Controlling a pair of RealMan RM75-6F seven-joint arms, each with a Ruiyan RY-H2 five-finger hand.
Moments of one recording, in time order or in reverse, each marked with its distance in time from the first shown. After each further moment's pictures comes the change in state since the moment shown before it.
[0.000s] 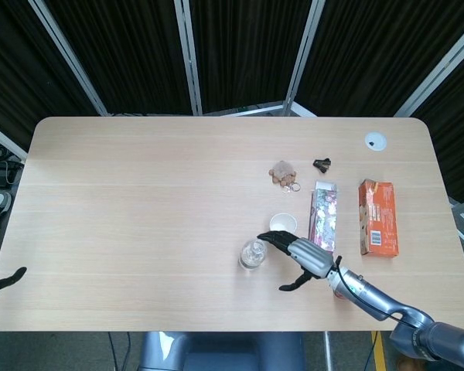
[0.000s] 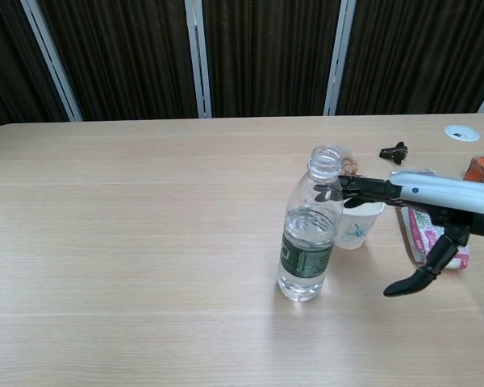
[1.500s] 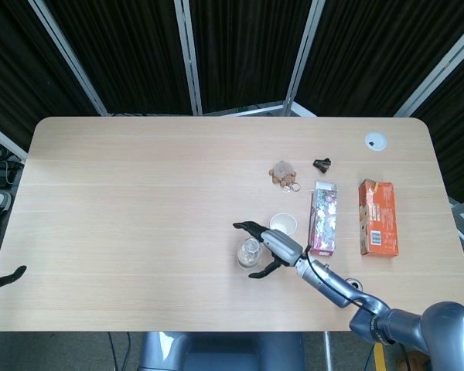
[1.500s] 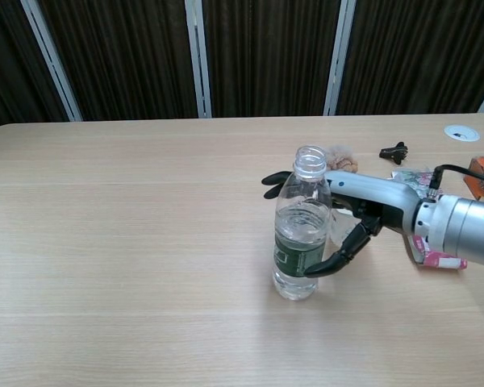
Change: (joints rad) left arm -0.020 -0.011 -0.002 0.008 -0.046 -0.024 0.024; right arm 0.112 -0.182 0.047 0.068 0.182 -0.109 0.046
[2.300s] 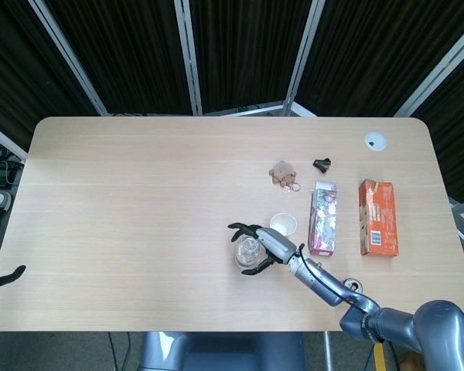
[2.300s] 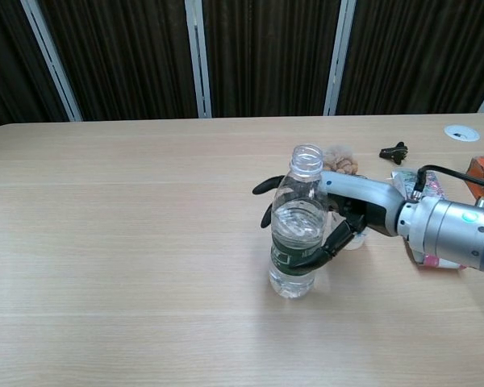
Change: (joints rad) left arm -0.002 0.007 0.001 -0.003 -0.008 -0.003 -0.012; right arm 0.015 -0.033 0.025 -0.005 0.063 -0.046 0.016
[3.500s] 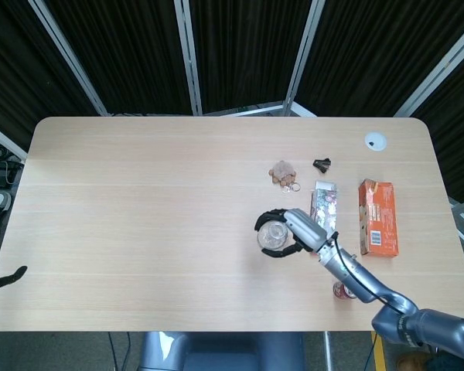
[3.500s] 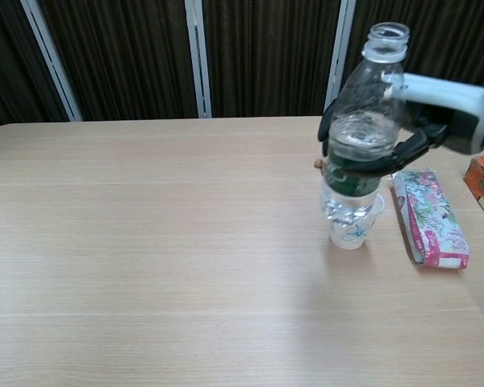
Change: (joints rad) left arm 0.000 0.012 0.006 -0.022 0.013 0.006 -0.012; right arm -0.049 0.305 0.038 -0.244 -0.018 0.172 -0.107
